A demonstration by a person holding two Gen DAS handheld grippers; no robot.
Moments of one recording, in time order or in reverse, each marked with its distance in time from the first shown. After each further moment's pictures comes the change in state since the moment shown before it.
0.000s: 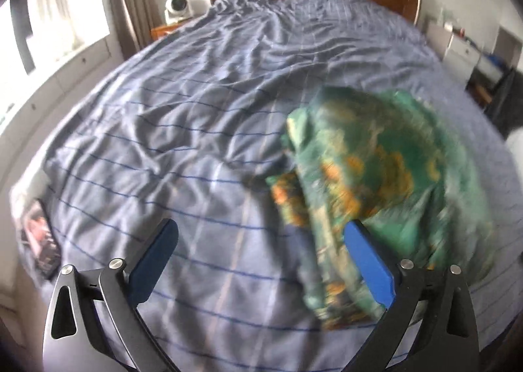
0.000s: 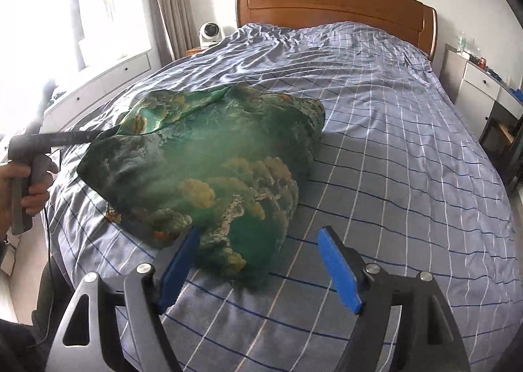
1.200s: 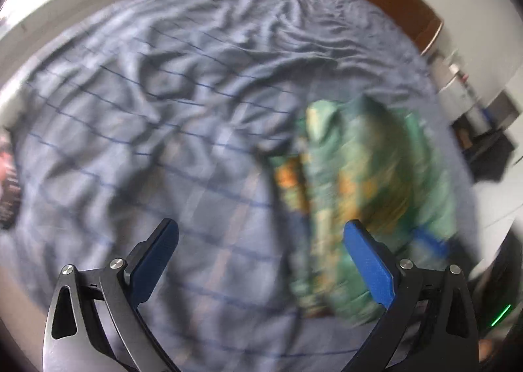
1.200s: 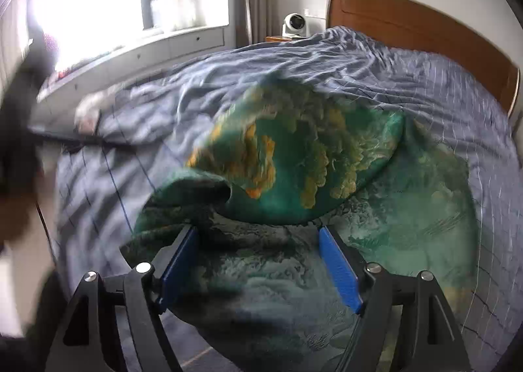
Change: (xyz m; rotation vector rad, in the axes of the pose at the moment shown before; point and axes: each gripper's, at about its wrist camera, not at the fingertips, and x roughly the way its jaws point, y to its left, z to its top) left arm 0.022 0.053 0.004 -0.293 0.154 -0.285; right arm 0.124 0.159 0.047 -0.312 0.002 0.163
